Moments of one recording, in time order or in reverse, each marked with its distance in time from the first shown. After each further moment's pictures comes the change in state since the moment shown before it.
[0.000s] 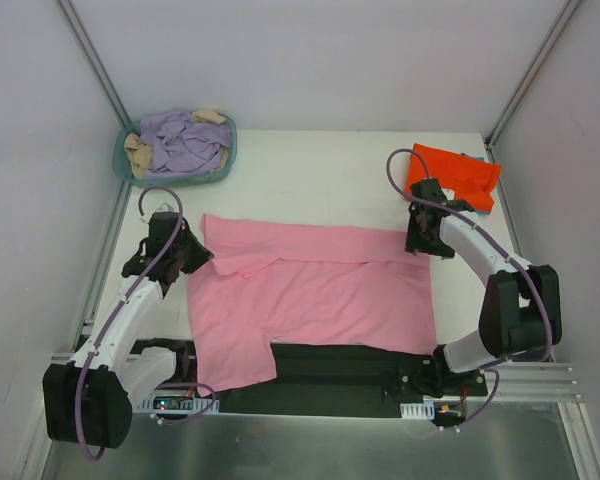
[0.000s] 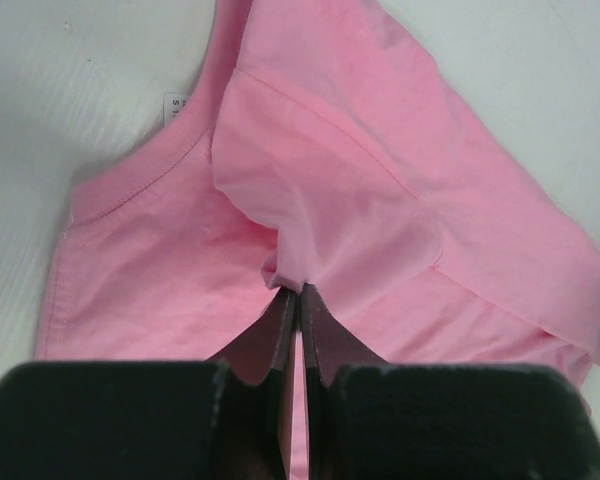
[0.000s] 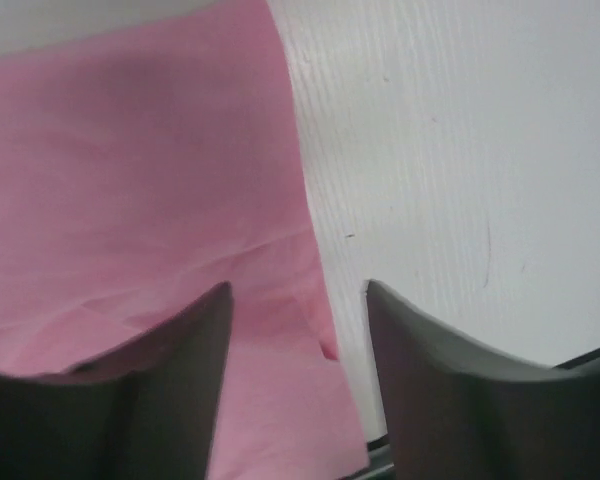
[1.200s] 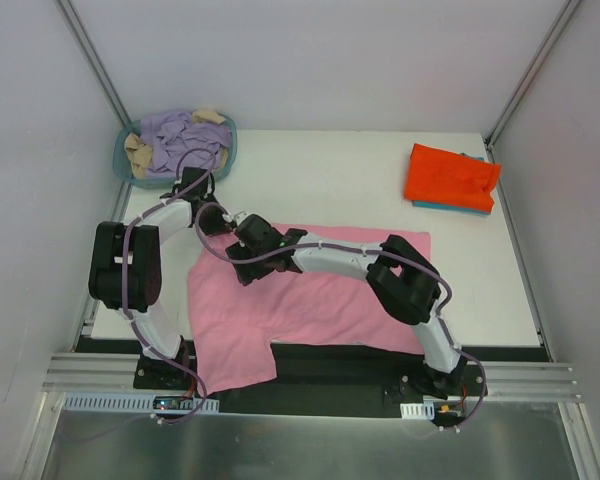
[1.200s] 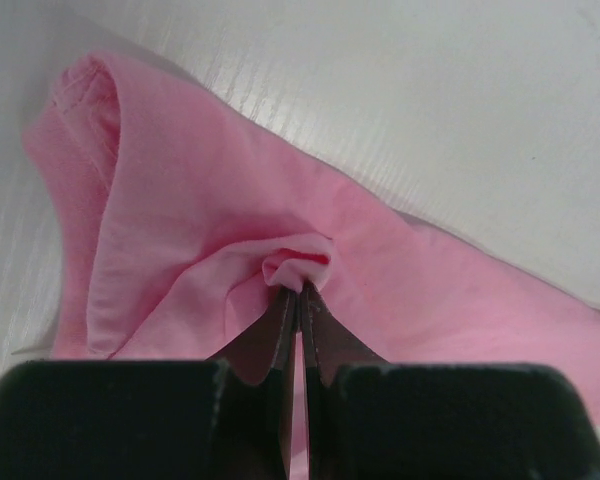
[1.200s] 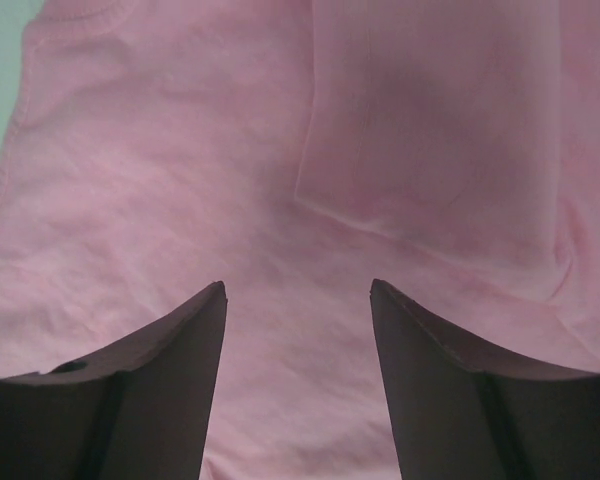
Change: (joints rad) left arm 0.002 0.790 0.452 0.109 0.107 0.058; right arm 0.855 0.599 0.509 0.426 -0.370 0.033
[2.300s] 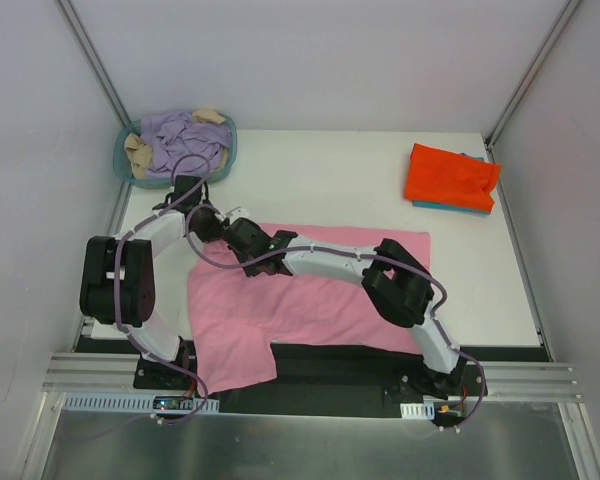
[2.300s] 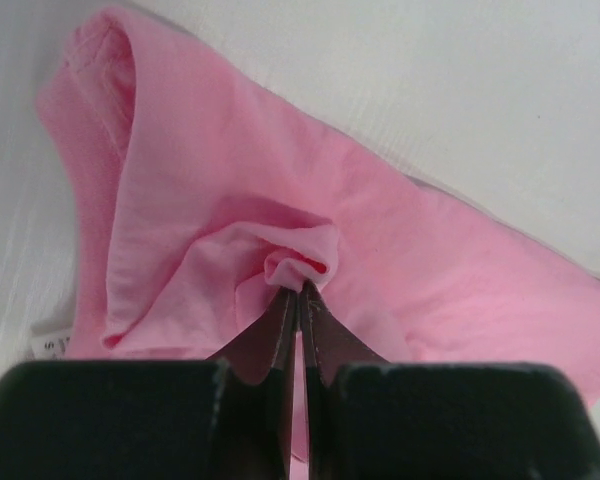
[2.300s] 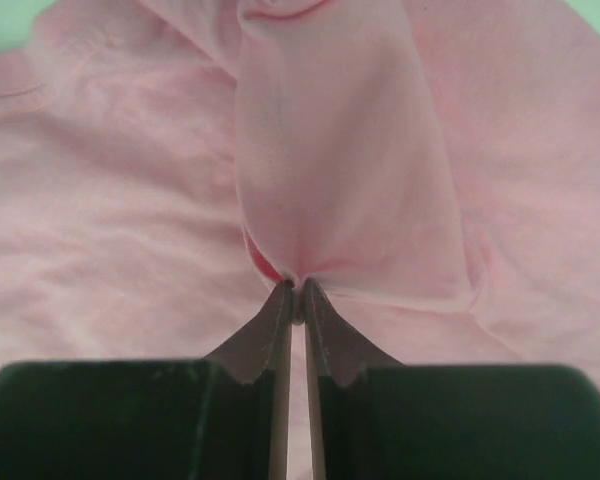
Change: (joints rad) left arm 0.019 -0.087 -0.113 0.045 0.033 0.015; right arm 0.048 0.093 0.143 -0.072 0.263 -0.023
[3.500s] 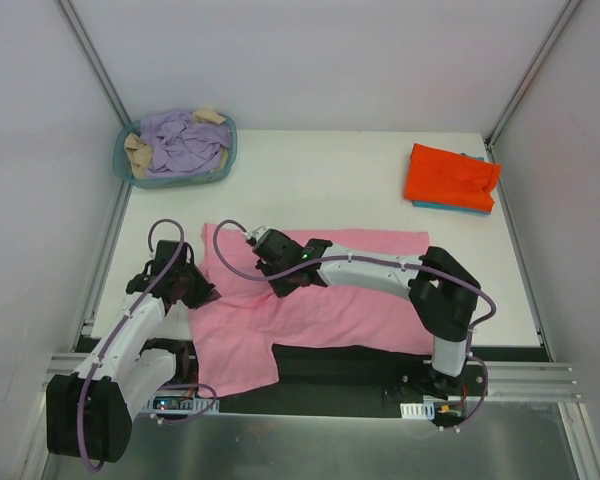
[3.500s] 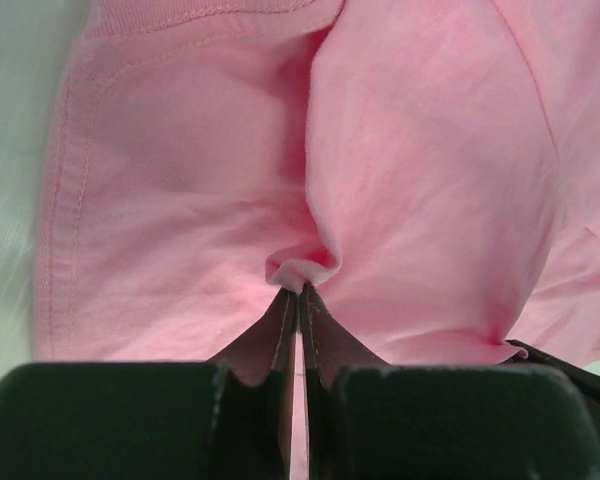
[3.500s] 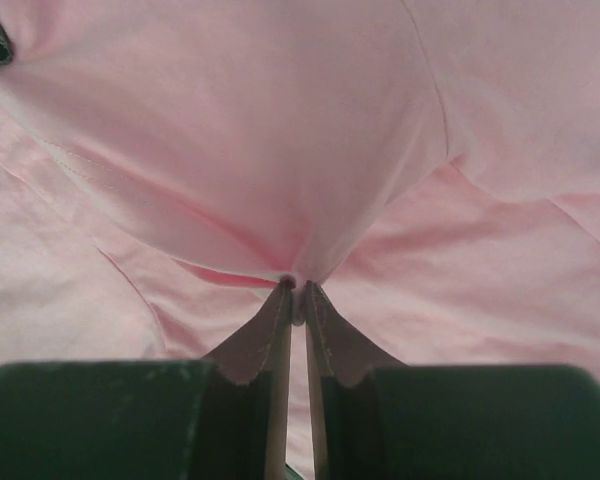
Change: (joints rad) left arm -0.023 -0.780 -0.520 -0.317 -0.018 -0.157; right arm 0.005 -0.318 -0.343 -0.087 -0.178 -0.010
